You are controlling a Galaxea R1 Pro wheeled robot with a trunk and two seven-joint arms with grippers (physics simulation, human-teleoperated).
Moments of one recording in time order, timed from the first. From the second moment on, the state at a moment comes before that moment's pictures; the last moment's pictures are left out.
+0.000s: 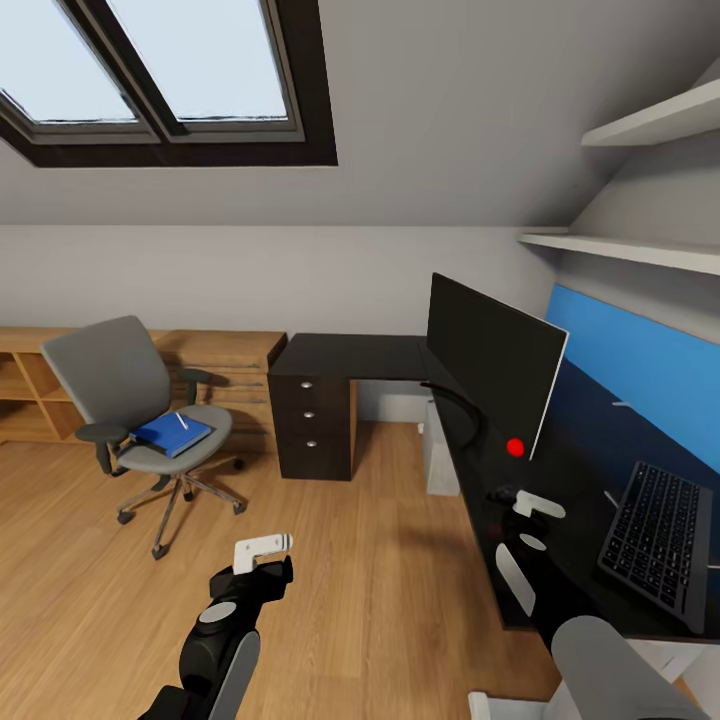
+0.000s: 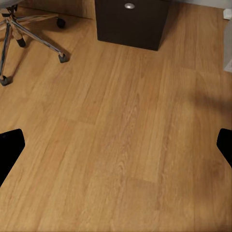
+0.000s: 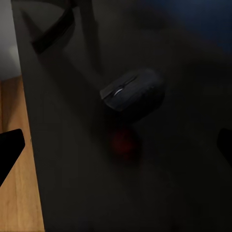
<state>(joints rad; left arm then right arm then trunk) -0.14 -0.11 -0.22 -1.58 0.22 0.67 0.51 -0.67 -0.04 -0.01 -0.59 -0.28 -0.03 -0.34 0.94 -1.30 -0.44</state>
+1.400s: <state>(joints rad) -0.14 -0.11 -0.22 -1.58 0.23 0.67 0.51 -0.67 -0.05 -0.01 -0.59 -0.28 -0.03 -0.35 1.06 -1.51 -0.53</state>
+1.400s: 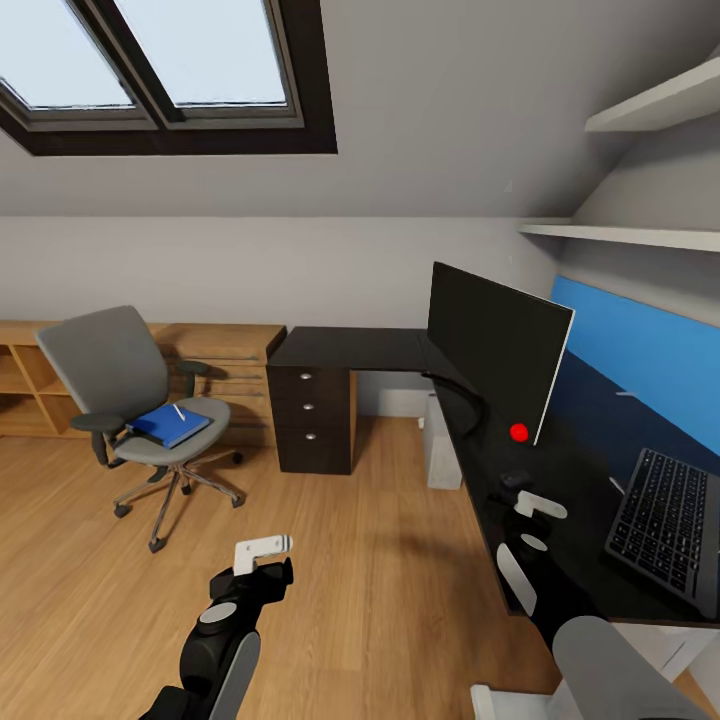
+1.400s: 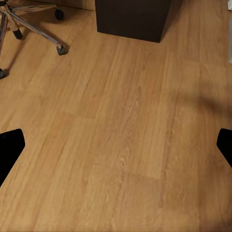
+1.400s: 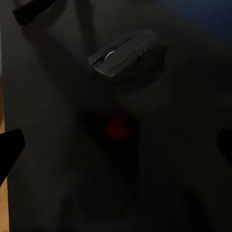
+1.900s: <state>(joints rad) -0.14 -0.11 -0.22 -1.57 0.23 0.67 0.51 -0.67 -0.05 -0.01 -0.59 -0.28 -0.03 -0.35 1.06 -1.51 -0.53</state>
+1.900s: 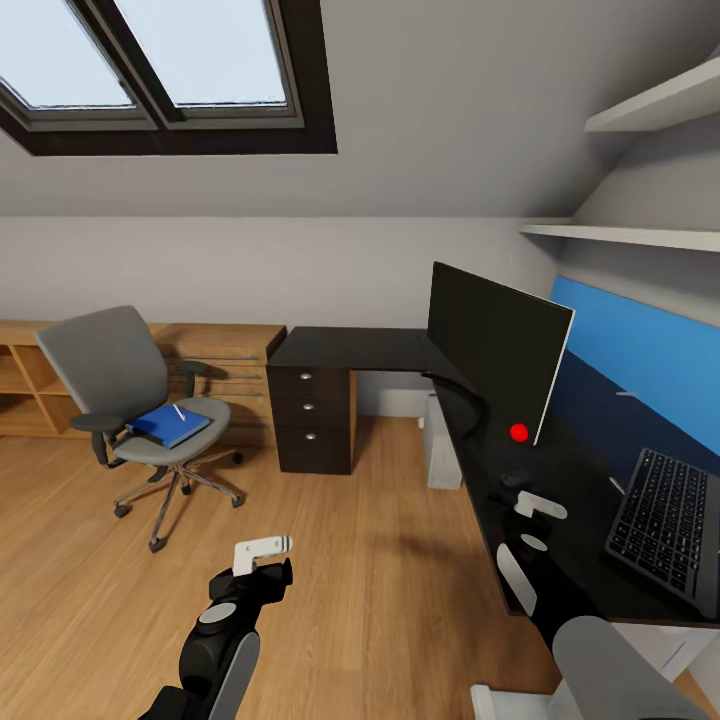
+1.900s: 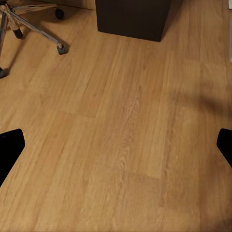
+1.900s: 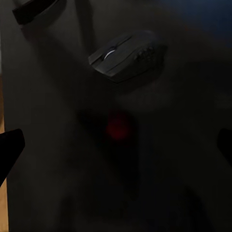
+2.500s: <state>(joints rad) -0.14 -0.11 -0.22 -1.57 0.23 0.67 0.51 -0.67 -0.05 -0.01 -0.59 -0.28 -0.03 -0.35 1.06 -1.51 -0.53</state>
